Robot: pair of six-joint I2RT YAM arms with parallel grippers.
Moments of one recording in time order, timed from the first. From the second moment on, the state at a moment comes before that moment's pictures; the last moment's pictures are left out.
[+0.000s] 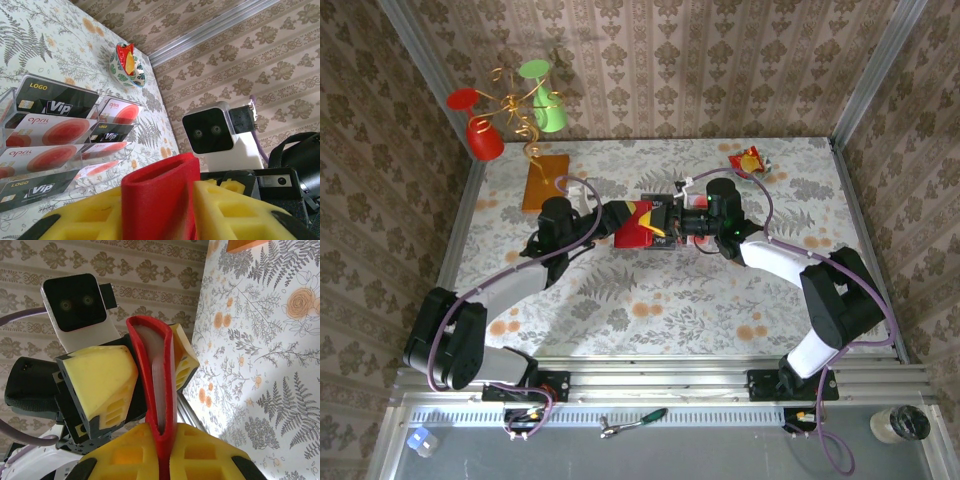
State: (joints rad) left arm -0.49 1.37 0.70 0.52 0.55 -0.98; right arm 0.45 1.62 0.93 0.44 -0.87 1.17
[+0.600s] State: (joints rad) left arm -0.49 1.35 0.69 0.52 0.51 -0.99; right arm 0.41 1.51 0.94 0.12 -0.74 0.98
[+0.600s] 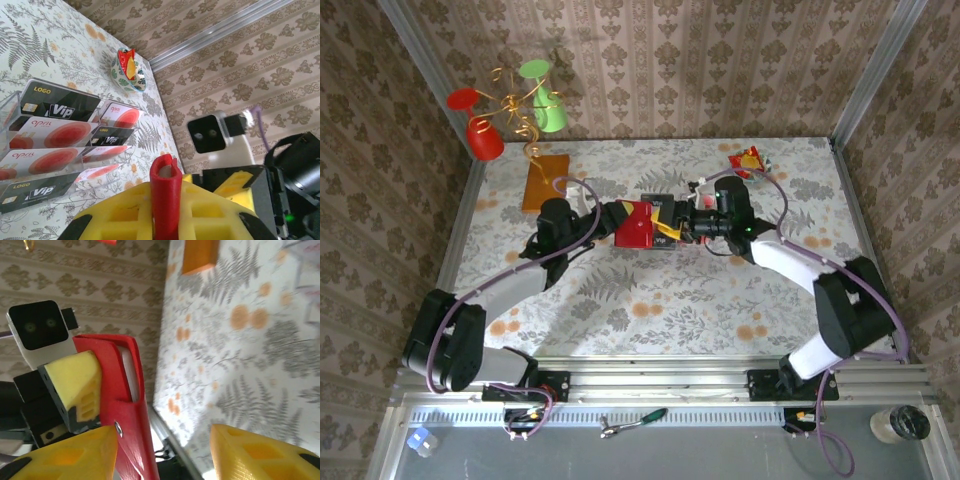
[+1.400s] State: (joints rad) left arm -0.62 1.33 0.71 0.40 0.29 -0.98; right arm 0.71 1.47 1.19 -0.44 -0.08 0.57
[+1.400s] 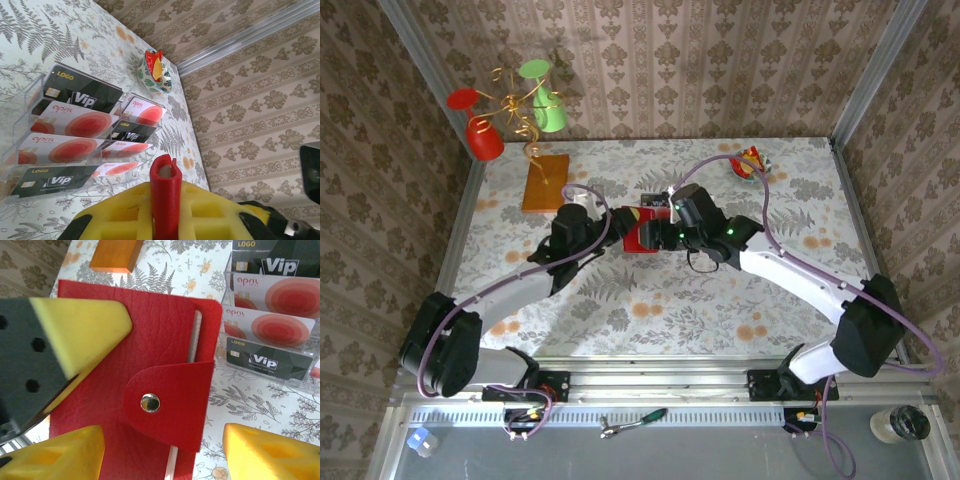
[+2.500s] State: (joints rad) left arm -0.62 1.37 0.72 0.42 0.34 -0.99; right arm 0.48 1.11 0.88 -0.42 -0.02 0.67
